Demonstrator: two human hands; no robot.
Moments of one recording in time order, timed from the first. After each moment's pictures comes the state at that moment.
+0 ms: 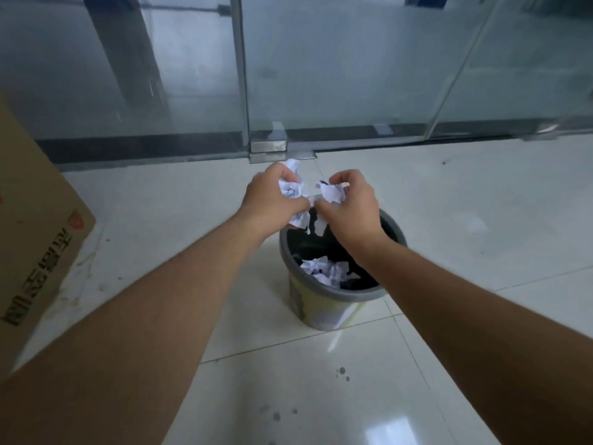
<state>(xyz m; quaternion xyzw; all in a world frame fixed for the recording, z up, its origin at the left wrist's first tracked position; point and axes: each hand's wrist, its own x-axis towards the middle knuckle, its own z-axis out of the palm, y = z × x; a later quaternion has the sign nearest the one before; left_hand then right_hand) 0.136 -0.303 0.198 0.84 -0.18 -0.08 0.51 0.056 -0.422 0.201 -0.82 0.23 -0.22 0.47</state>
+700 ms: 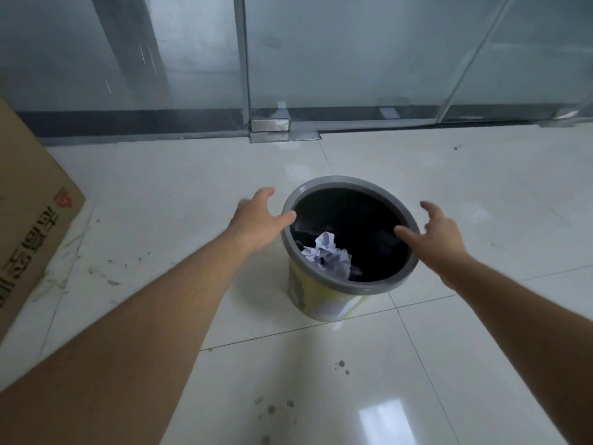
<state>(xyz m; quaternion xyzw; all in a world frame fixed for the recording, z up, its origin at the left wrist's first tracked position) 0.143 -0.290 0.127 0.88 -0.10 -0.19 0.42 0.002 -0.542 0.132 -0.86 0.40 -0.07 0.31</state>
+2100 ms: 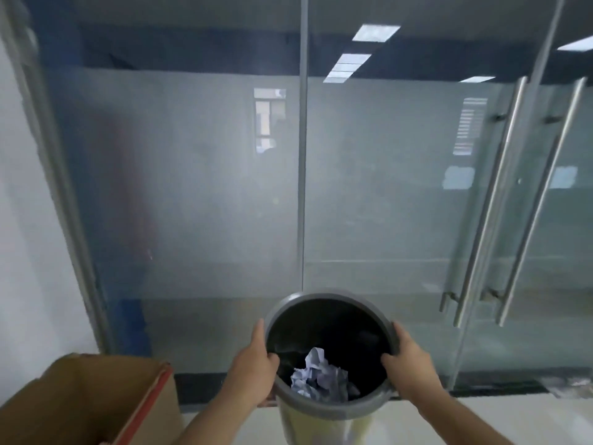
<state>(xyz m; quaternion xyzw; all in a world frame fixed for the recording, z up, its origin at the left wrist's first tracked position) 0.106 -0.207 0.976 0.90 -0.07 -0.08 0.42 0.053 -0.463 0.966 -0.88 0.24 -0.12 0.38</state>
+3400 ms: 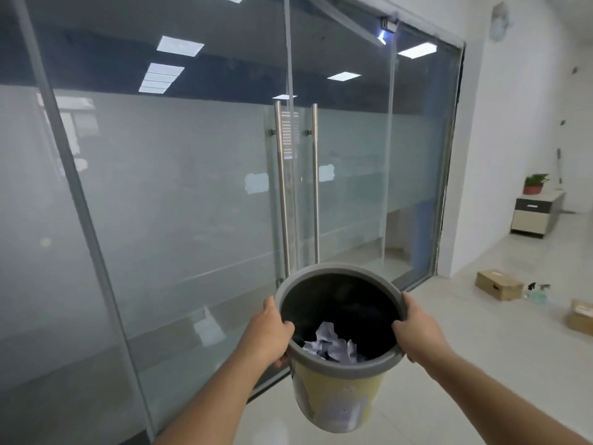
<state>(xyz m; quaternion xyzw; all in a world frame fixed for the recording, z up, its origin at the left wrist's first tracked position) -0.042 -0.550 1.045 0.85 -0.34 -0.14 0.38 -0.232 -0.727 1.024 -0.77 0.47 -0.28 0.33</state>
